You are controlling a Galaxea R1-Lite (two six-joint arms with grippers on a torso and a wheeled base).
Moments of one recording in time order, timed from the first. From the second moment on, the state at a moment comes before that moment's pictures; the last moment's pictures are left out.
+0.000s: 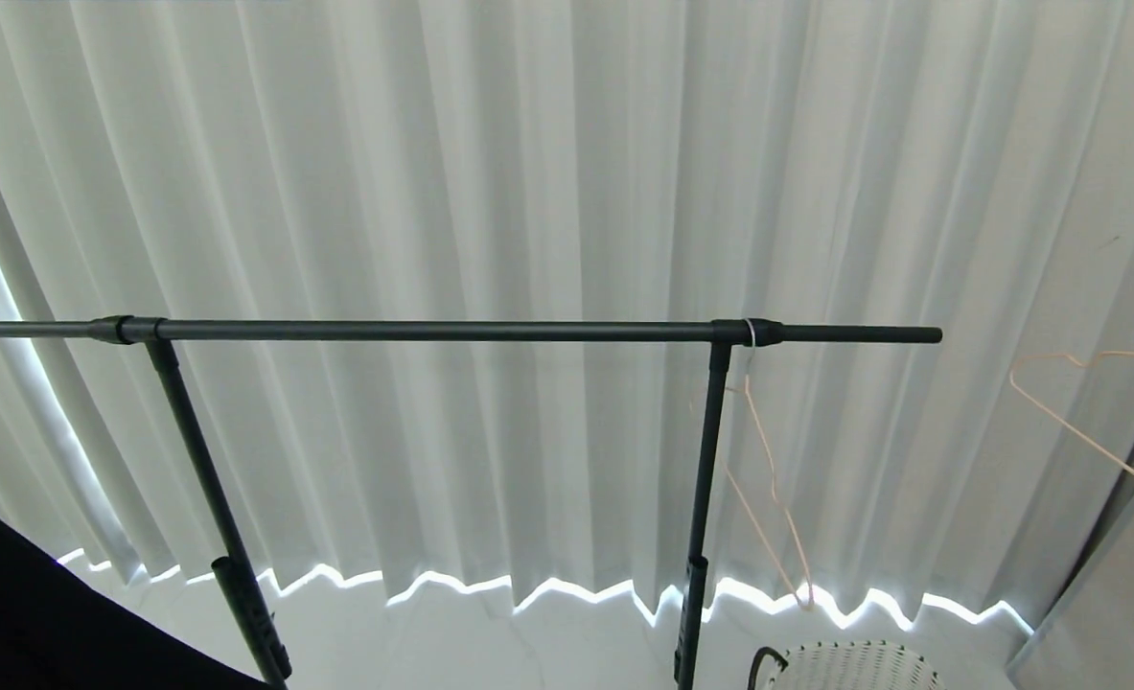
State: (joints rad) left arm -0.07 0.80 -0.62 0.18 0.28 0.22; right arm -0.40 1.32 -0.58 -0.39 -0.22 -0.22
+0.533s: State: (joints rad) left arm -0.07 0.80 -0.61 0.18 0.28 0.22; right arm -0.37 1.32 -0.57 -0.39 -0.22 -0.22
